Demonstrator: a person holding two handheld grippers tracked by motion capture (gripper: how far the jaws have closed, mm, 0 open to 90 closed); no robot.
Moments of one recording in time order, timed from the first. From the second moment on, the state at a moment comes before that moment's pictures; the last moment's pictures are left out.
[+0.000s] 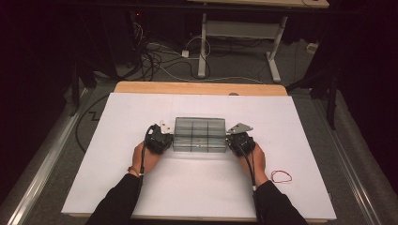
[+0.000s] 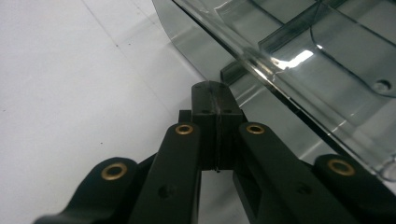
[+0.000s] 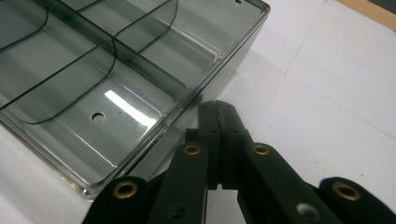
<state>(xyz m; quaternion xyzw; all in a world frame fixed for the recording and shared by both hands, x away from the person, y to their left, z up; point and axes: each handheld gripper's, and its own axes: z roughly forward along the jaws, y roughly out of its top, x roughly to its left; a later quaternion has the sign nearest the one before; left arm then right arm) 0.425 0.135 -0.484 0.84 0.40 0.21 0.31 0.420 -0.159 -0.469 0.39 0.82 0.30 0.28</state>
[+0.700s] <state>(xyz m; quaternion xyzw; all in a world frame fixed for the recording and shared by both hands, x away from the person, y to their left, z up) 0.410 0.127 -0.481 0.86 0.36 0.21 0.30 0.401 -0.166 -0.465 0.37 0.84 0.27 0.28</state>
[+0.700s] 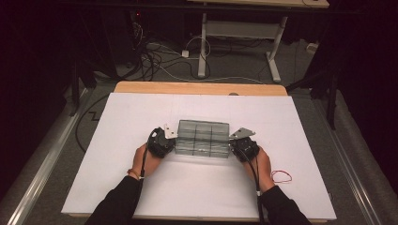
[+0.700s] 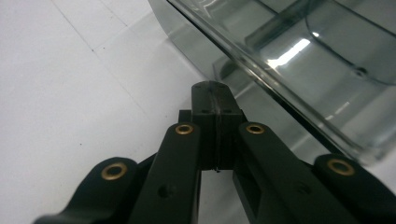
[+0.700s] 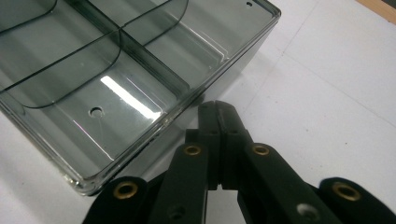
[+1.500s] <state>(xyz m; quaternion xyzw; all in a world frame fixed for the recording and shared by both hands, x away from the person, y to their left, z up) 0.394 0.135 -0.477 0.87 0.34 0.20 0.29 0.398 -0.167 -0.469 0.37 0.85 0.29 0.26</state>
